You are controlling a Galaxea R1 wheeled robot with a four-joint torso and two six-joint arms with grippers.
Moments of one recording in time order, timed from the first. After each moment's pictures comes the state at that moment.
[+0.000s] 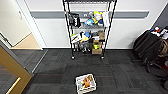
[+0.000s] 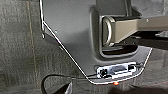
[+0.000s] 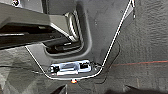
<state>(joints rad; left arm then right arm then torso) 1.42 2.93 -2.63 -0.20 0.03 0.23 -1.56 2.92 -2.54 0.05 0.16 0.05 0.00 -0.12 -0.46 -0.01</state>
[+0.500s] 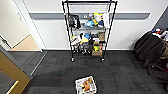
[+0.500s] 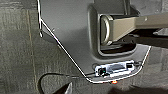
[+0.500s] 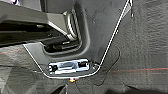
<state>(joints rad) 1.42 2.94 -2.63 -0.20 0.03 0.23 -1.56 2.92 -2.55 0.05 0.16 0.05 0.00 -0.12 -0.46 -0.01</state>
